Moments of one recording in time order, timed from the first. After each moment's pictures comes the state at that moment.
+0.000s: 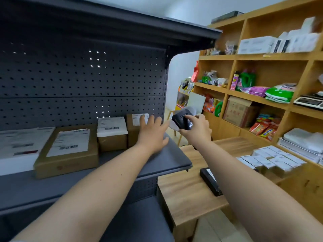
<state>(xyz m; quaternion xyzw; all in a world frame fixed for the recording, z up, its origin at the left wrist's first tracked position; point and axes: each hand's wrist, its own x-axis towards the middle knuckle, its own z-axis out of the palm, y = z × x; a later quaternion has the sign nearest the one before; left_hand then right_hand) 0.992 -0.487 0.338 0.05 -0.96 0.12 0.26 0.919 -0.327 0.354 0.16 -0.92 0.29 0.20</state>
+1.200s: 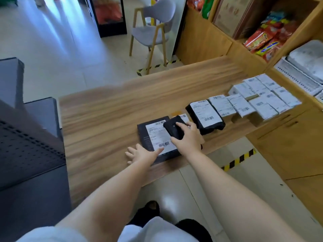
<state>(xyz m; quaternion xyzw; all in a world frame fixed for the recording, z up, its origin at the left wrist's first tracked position) 0.642 -0.189 -0.017 0.46 -0.79 -0.35 -0.20 0.580 -0.048 0.049 0.06 -0.95 0.30 -0.10</state>
